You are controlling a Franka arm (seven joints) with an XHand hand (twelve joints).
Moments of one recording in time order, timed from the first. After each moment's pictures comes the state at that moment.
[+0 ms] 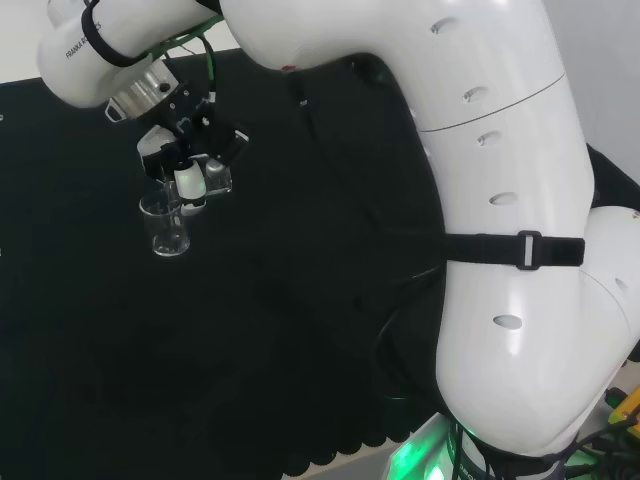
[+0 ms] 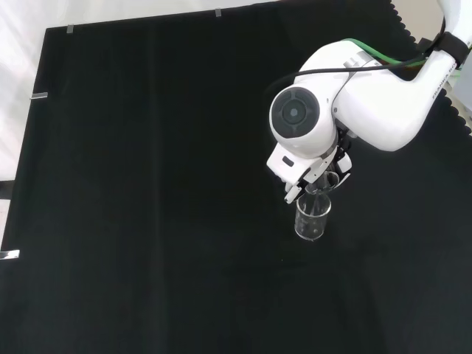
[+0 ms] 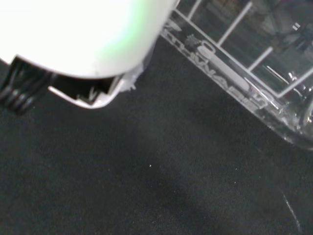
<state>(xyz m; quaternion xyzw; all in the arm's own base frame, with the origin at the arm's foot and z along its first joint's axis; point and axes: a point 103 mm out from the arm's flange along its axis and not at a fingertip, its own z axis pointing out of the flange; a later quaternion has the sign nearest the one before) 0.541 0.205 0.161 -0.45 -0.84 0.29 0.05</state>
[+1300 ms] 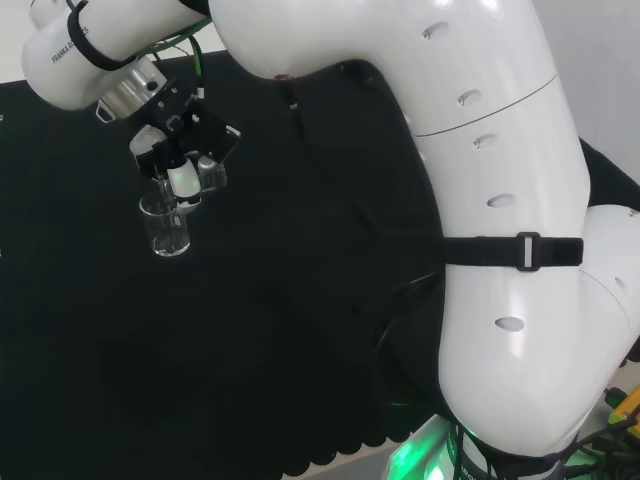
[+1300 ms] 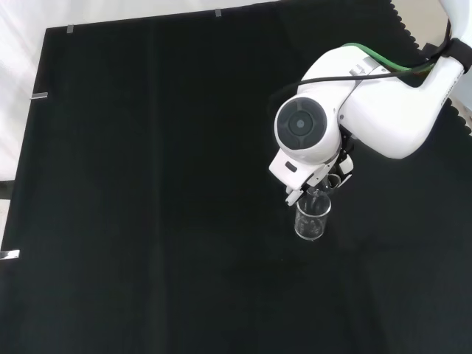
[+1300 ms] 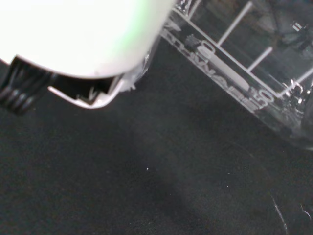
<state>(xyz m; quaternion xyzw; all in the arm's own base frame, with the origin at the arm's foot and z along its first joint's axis) 0.540 0.215 0.168 -0.44 -0.84 0.32 0.03</state>
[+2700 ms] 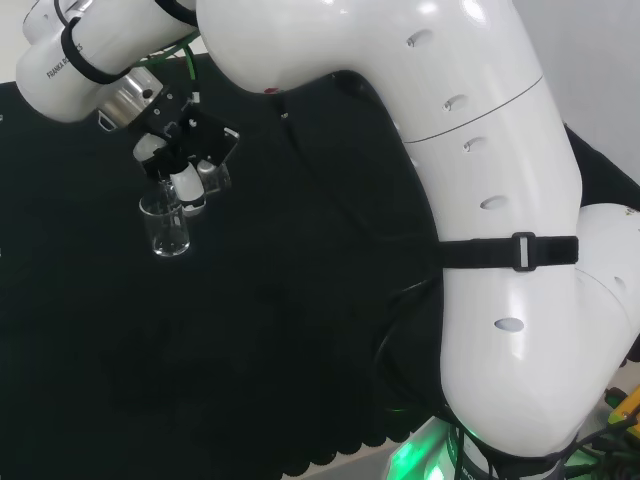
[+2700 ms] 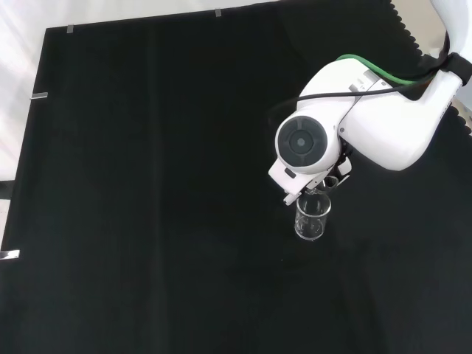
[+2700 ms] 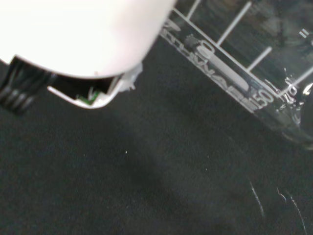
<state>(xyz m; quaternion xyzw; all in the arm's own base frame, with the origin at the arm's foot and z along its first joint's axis) 0.540 0.210 0.163 -0.45 -0.82 0.35 0.01</state>
